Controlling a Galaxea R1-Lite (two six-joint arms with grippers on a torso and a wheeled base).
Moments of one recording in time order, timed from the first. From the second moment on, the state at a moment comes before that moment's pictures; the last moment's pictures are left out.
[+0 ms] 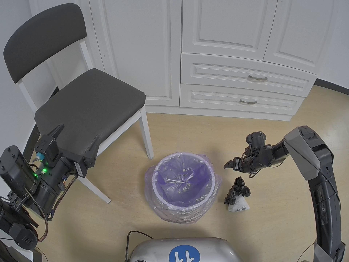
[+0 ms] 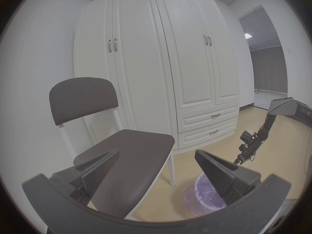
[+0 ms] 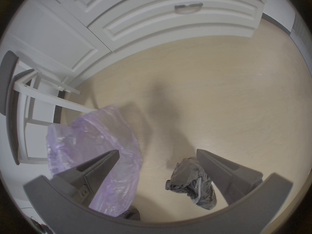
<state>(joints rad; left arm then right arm) -0.42 1.57 -0.18 -1.52 0.26 0.24 0.15 2.65 -1.68 -0.10 0.15 0.33</state>
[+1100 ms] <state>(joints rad) -0.42 1.62 -0.18 -1.52 0.26 0.24 0.10 2.91 -2.00 0.14 -0.01 0.24</state>
